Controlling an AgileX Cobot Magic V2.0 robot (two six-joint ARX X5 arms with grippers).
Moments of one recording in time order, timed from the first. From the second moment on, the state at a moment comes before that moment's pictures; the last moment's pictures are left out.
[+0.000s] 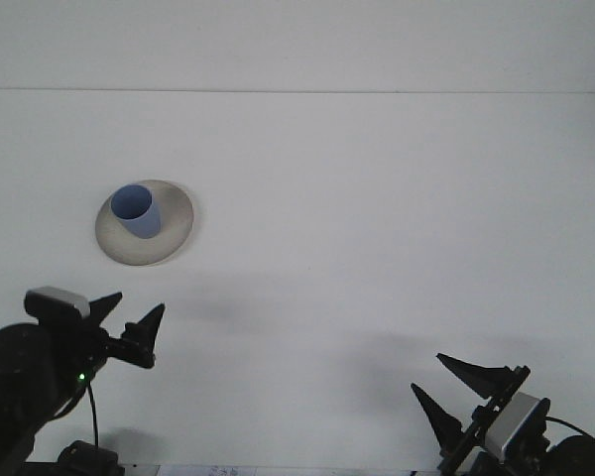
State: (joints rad) left arm -0.27 0.57 0.95 -0.71 0.13 -0.16; right arm 0.91 0.07 0.62 -0.69 0.11 0.09
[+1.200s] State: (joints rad) left arm -0.27 0.33 0.74 -0.64 0.14 -0.22; right arm 0.91 0.07 0.62 -0.69 0.13 0.10
